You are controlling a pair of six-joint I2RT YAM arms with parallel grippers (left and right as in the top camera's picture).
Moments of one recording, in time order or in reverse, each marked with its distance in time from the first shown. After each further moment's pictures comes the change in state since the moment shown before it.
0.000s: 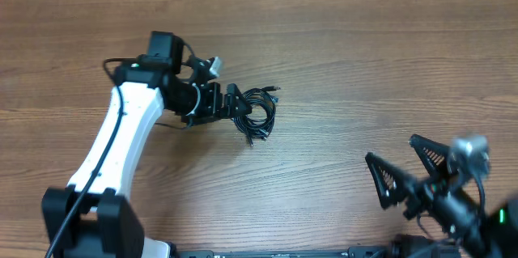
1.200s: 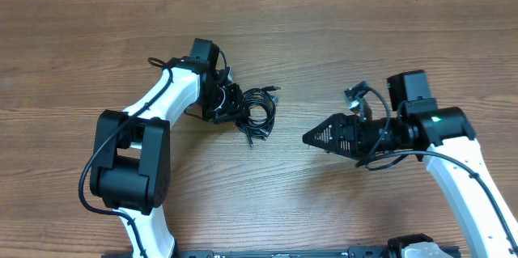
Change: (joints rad) left arm -0.095 0.359 0.001 0.295 -0.211 -0.262; right arm 0.335 0.862 0.032 -0.122 -0.260 0.050
